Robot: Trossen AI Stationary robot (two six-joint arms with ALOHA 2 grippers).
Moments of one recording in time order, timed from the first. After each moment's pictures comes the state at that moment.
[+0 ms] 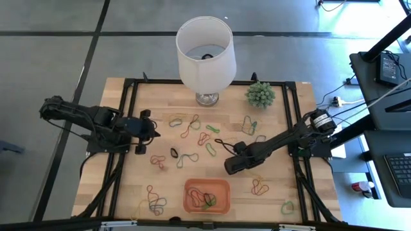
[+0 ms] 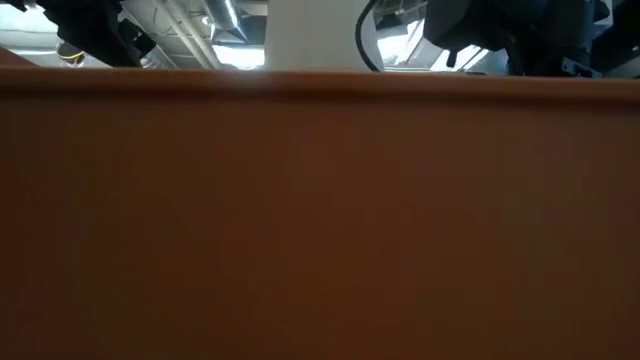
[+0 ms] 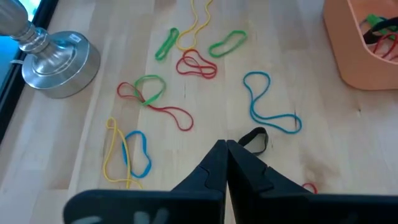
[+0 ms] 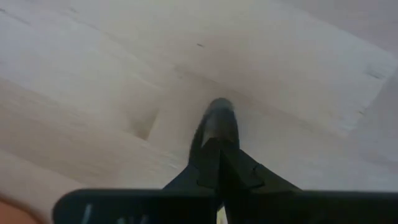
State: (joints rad) left arm -0.23 0.74 0.74 -0.81 -0.24 -0.12; right arm 0.37 1.79 1.05 -0.71 0.07 1.54
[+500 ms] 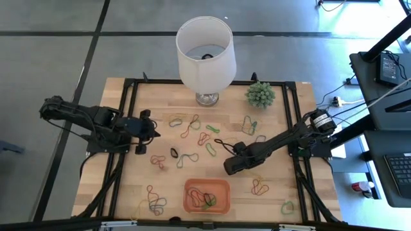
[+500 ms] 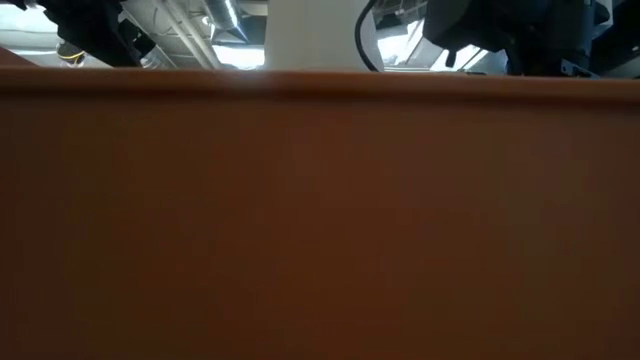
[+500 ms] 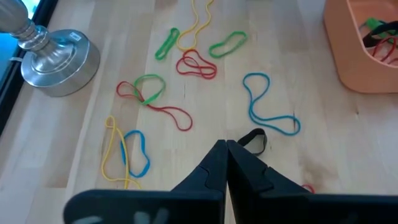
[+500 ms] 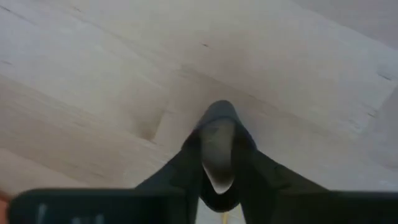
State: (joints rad) left arm -0.23 0.74 0.74 -0.81 -0.24 -0.14; right arm 0.37 1.79 1.04 -0.68 0.08 1.54
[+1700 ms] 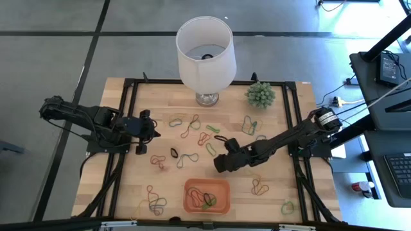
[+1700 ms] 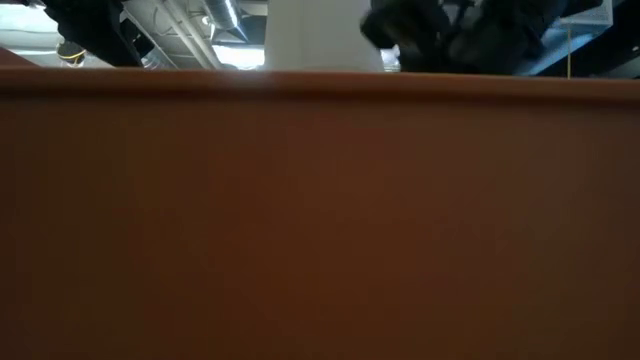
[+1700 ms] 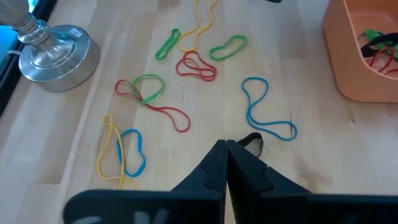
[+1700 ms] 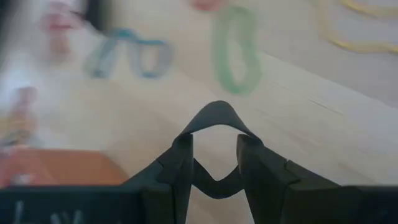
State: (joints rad) left arm -0.23 0.74 0.74 -0.80 -0.24 -0.18; right arm 0.37 1.71 1.04 -0.29 0.34 1.38
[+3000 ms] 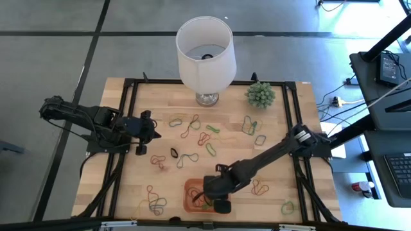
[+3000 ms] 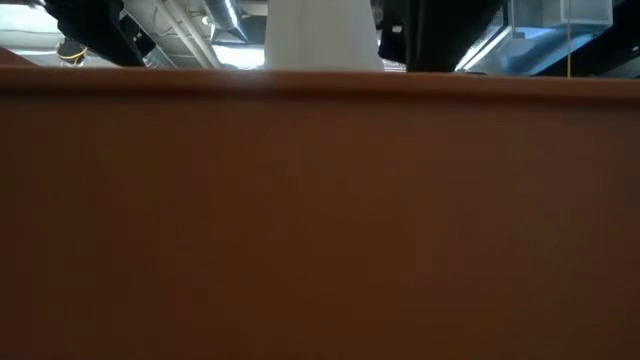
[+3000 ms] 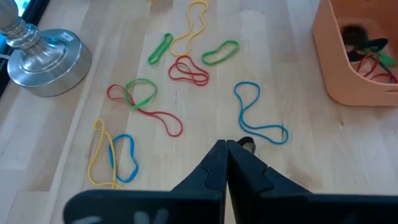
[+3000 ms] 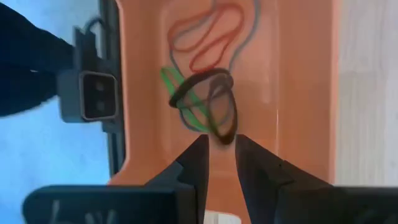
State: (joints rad) left arm -0.23 0.74 0.74 -0.78 -0.21 -0.18; right arm 0.50 2.09 1.77 -0.86 -0.05 0.57
